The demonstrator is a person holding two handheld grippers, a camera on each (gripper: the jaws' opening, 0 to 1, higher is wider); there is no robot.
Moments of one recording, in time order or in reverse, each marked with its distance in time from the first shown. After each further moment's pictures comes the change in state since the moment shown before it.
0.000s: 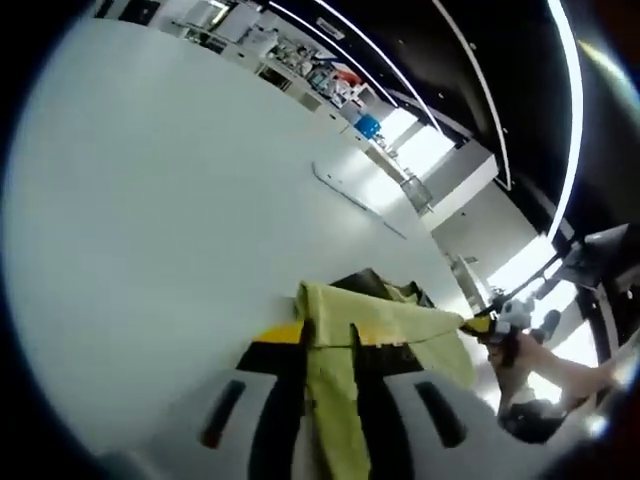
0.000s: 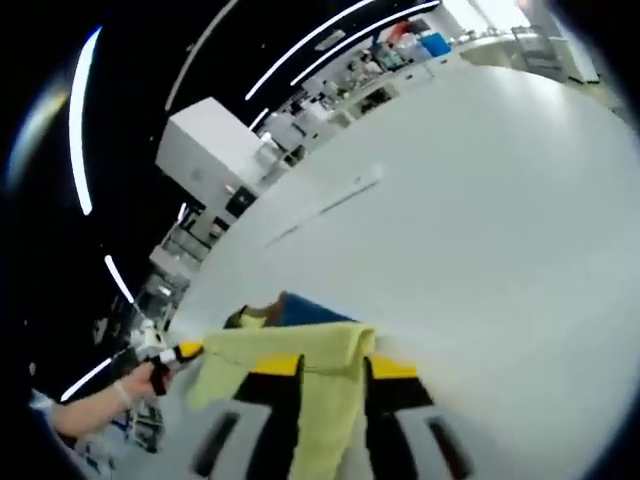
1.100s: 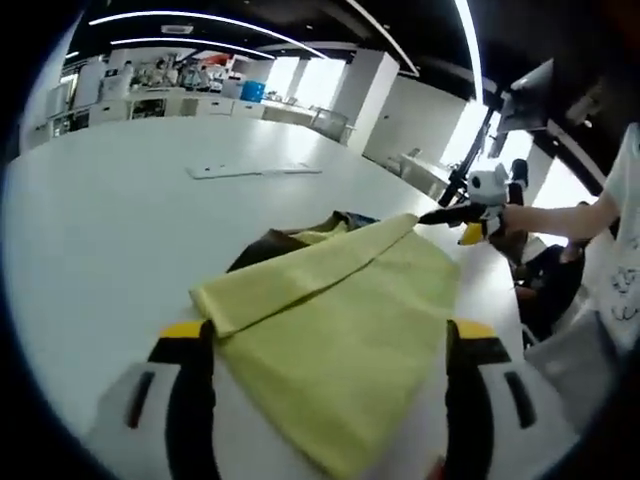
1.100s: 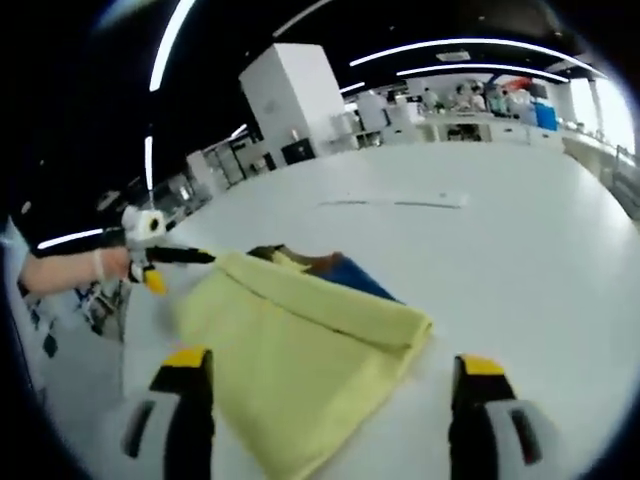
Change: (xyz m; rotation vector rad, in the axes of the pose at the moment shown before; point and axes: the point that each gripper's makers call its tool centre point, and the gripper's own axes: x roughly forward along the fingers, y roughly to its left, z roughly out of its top) left arm -0.007 -0.046 -0.037 0.533 0.224 -0.190; right arm 0.000 0.027 -0.029 -0.466 0.079 0.057
